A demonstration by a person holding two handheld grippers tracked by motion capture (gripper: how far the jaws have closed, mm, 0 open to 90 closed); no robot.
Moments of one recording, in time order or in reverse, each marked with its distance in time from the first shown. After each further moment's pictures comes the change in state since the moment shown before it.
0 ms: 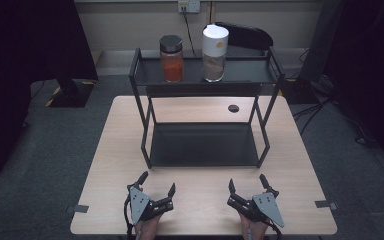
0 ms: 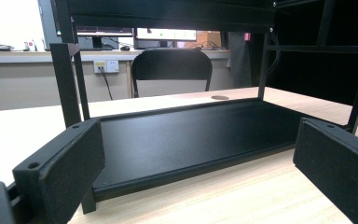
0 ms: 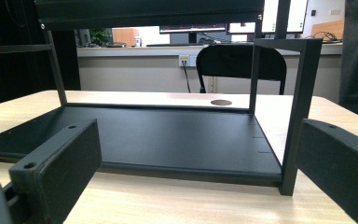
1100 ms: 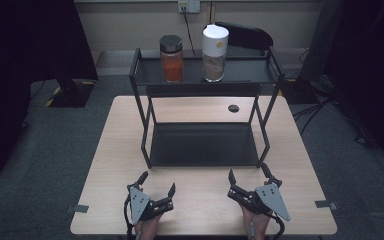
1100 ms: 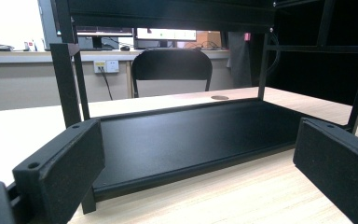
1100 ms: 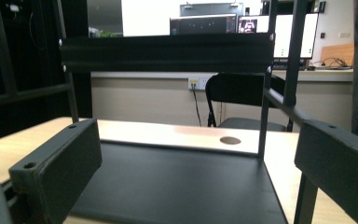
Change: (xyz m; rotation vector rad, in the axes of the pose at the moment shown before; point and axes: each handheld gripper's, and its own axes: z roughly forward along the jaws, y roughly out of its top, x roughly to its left) left arm 0.000 0.000 0.000 0.000 0.000 0.000; right arm -0.004 0.036 0.006 -0.069 0.048 -0.015
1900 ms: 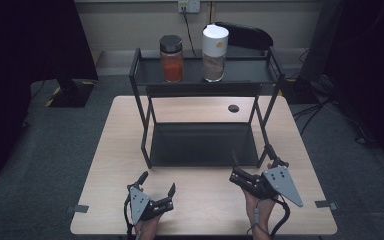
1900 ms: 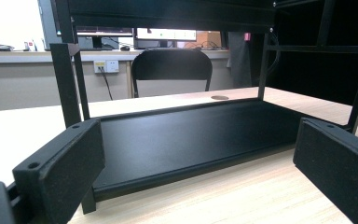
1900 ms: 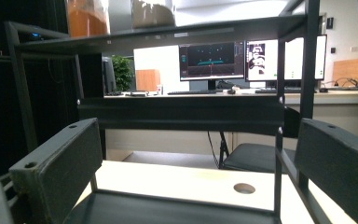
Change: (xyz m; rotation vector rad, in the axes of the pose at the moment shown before) left arm 0.000 0.000 0.000 0.000 0.000 0.000; right arm -0.004 0.060 0.015 -0.085 0.038 0.046
